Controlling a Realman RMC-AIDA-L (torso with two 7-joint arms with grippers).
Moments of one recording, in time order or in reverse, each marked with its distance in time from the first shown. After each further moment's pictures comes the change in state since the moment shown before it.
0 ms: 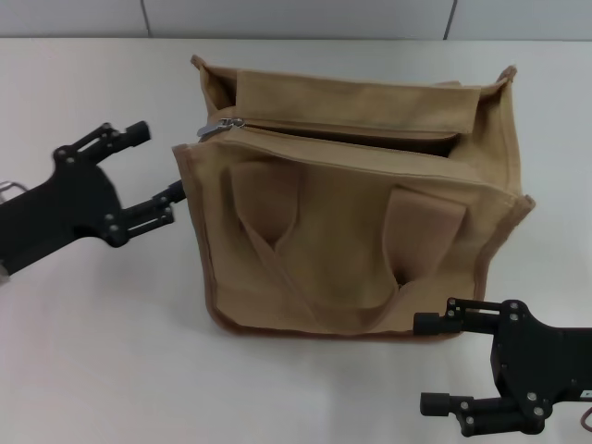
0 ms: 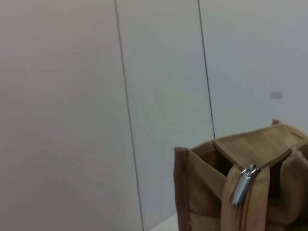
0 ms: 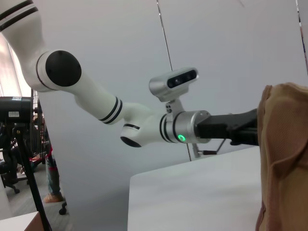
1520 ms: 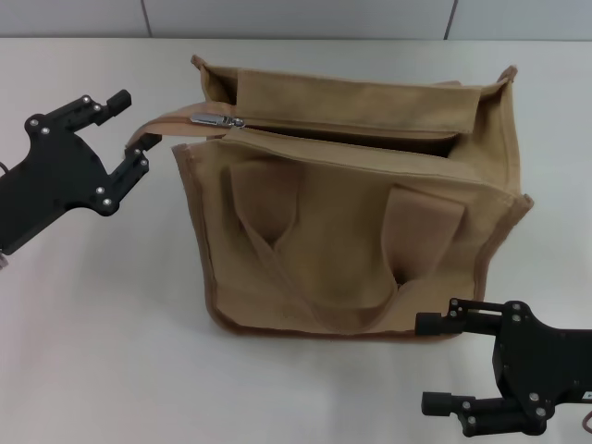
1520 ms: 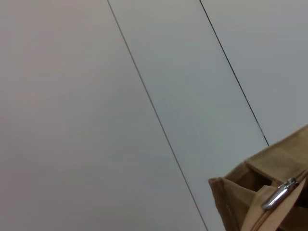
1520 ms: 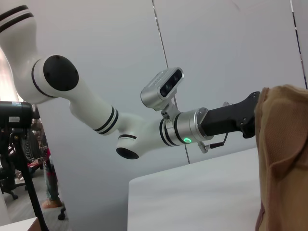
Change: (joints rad) left arm 0.003 -0.064 -0.182 0.003 0.003 0.017 0.326; right arm -0.007 0.001 0.010 0.003 0.000 -0.005 0.008
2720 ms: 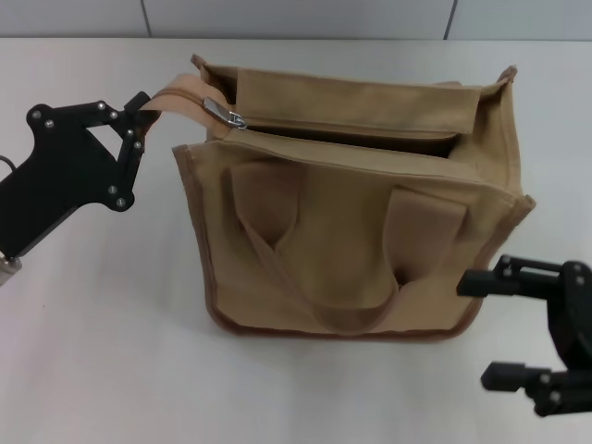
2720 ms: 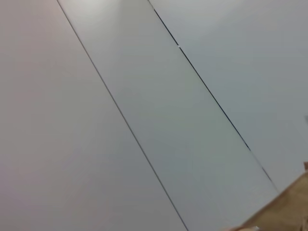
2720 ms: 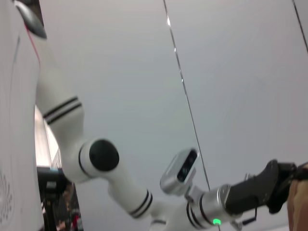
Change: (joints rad) left arm -0.023 -0.002 -0.009 -0.107 -0.055 0.147 0.218; right arm 0.030 -0.030 0.098 0.001 0.067 -0.234 0.080
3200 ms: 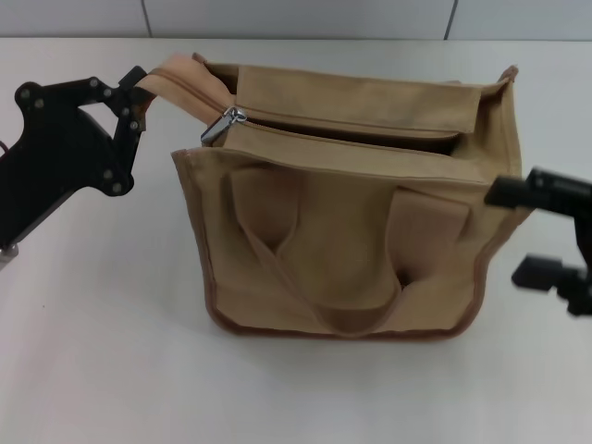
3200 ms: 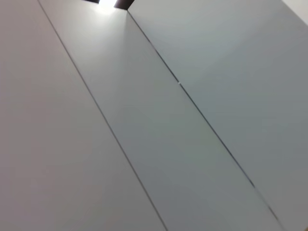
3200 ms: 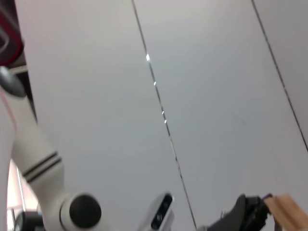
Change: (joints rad) left arm -0.023 0.001 -0.002 0.000 -0.026 0.082 -0.001; right arm 0.063 -0.033 0.042 -0.008 0.140 -0.019 0.189
